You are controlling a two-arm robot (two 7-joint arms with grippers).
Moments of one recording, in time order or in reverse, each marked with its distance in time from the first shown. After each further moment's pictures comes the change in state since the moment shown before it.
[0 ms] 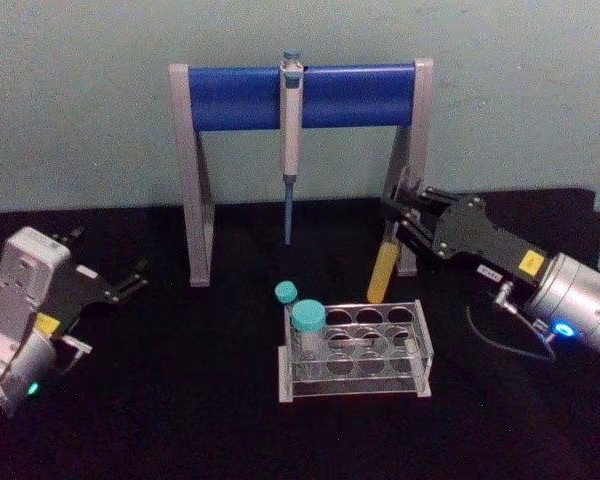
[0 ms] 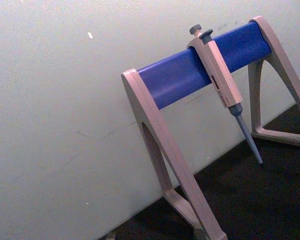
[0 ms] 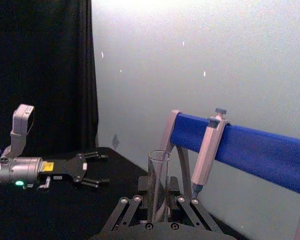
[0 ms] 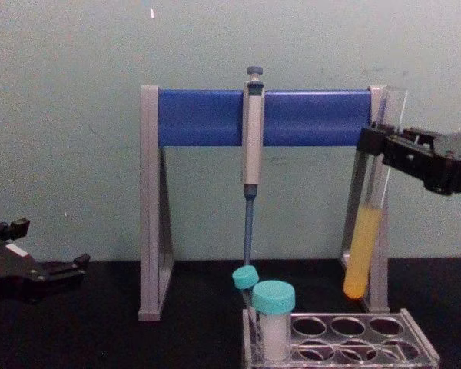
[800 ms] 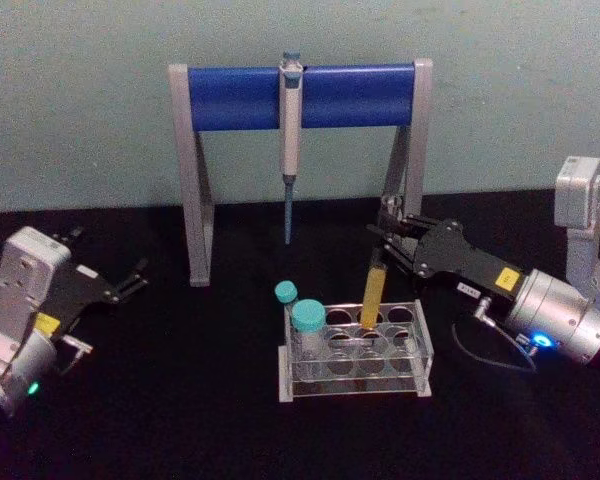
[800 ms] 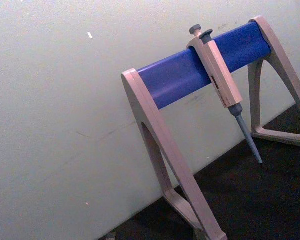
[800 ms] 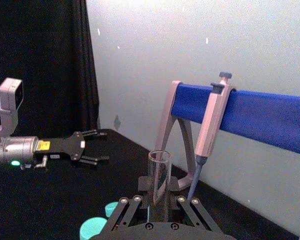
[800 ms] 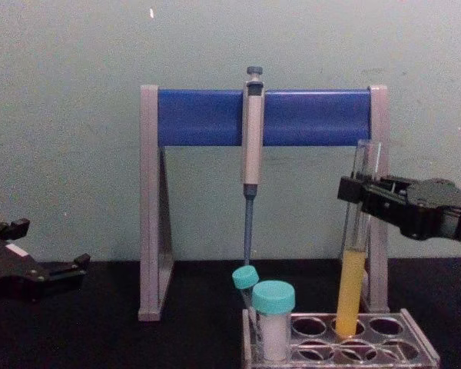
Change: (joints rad) left arm 0.000 0.000 0.000 0.000 0.000 0.000 0.000; right arm 0.049 -0.030 -0.056 0.115 -0.021 0.019 0.014
